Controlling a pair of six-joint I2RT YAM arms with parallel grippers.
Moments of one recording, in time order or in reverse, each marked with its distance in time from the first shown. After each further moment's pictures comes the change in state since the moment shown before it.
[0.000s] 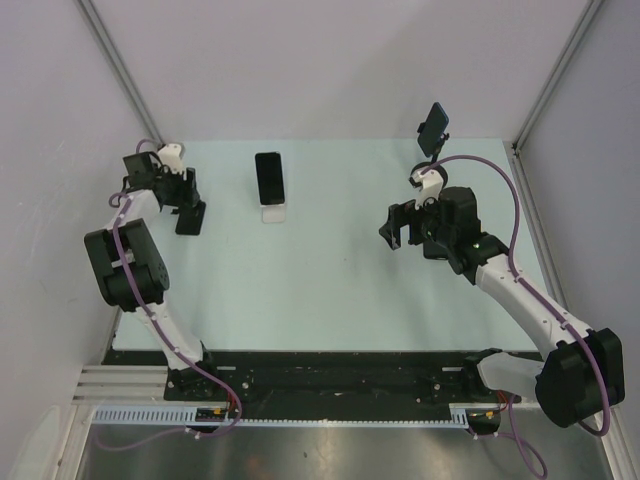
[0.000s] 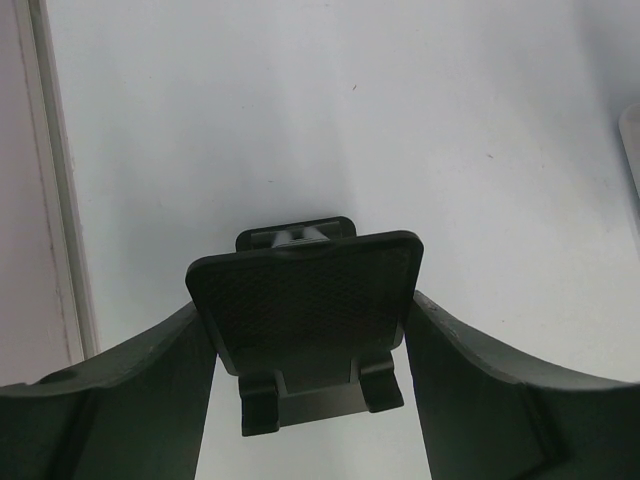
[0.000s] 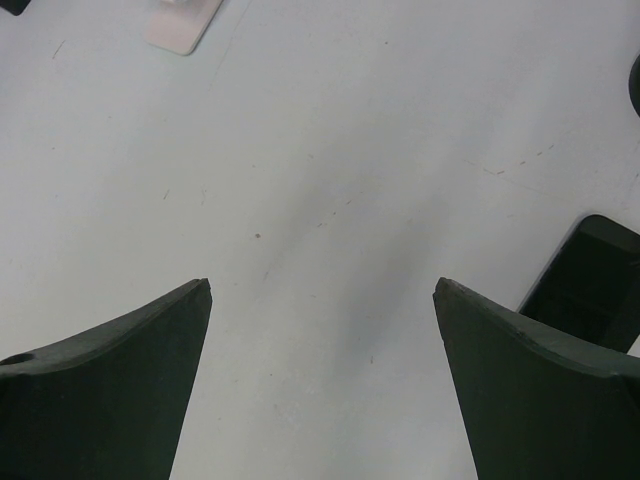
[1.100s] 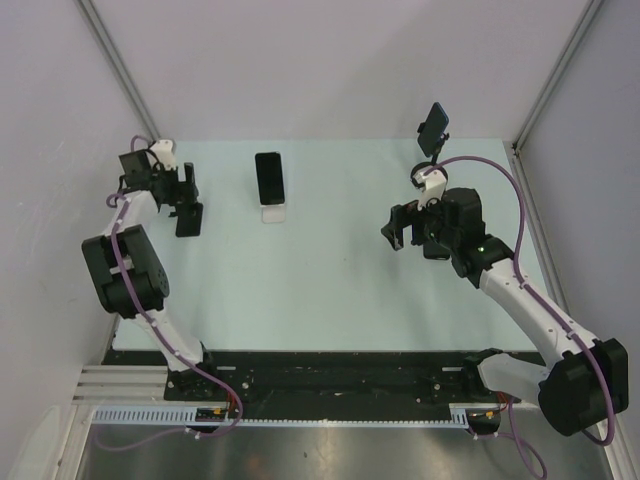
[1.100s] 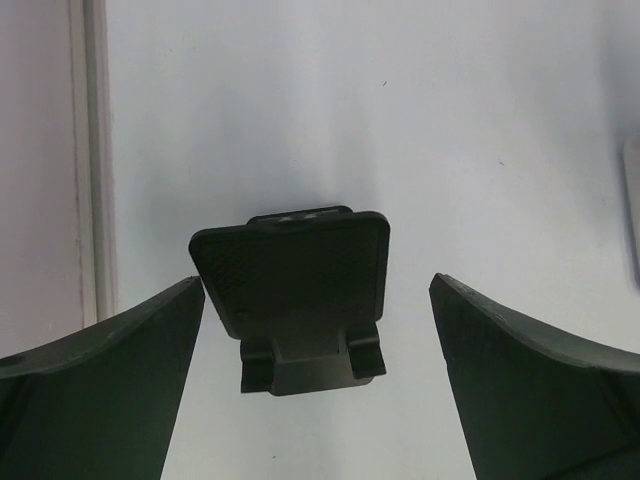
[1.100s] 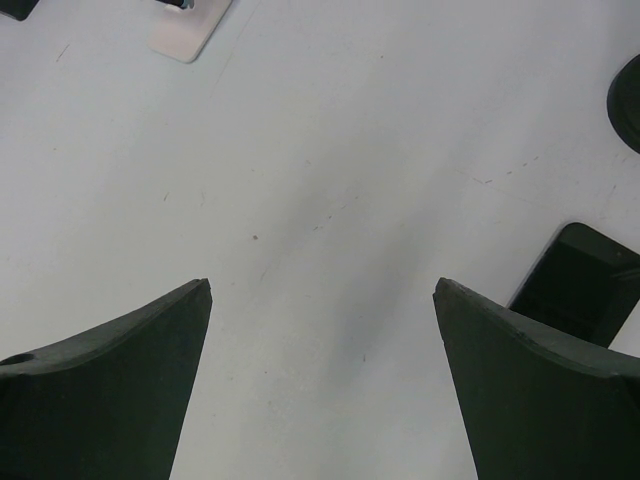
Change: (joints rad) left arm 0.000 -0.036 -0.013 0.002 -0.072 -0.109; right arm 0.002 -0.042 0.000 -0.017 0.006 -0.026
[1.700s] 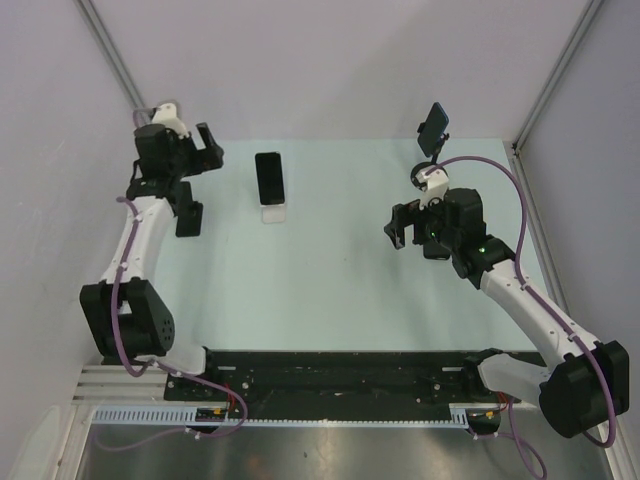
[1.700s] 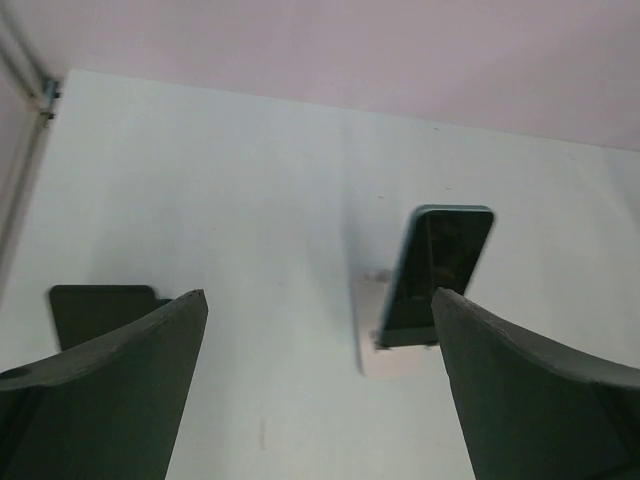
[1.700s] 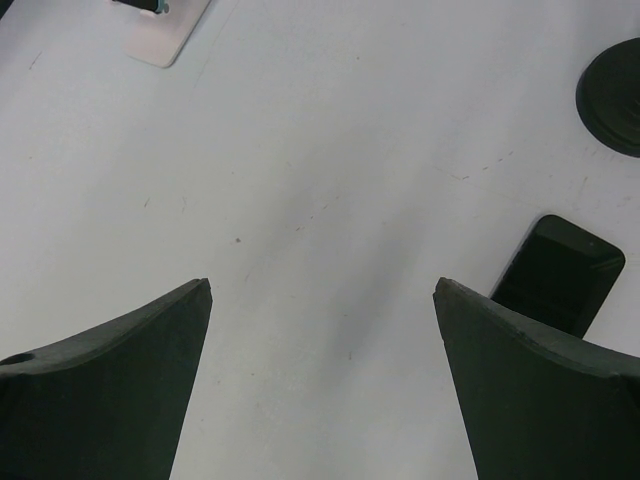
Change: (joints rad) left arm -0.182 -0.339 -0.011 0.011 -0.103 -0.394; right arm 0.002 -0.012 0.000 -0.008 0.045 -0.003
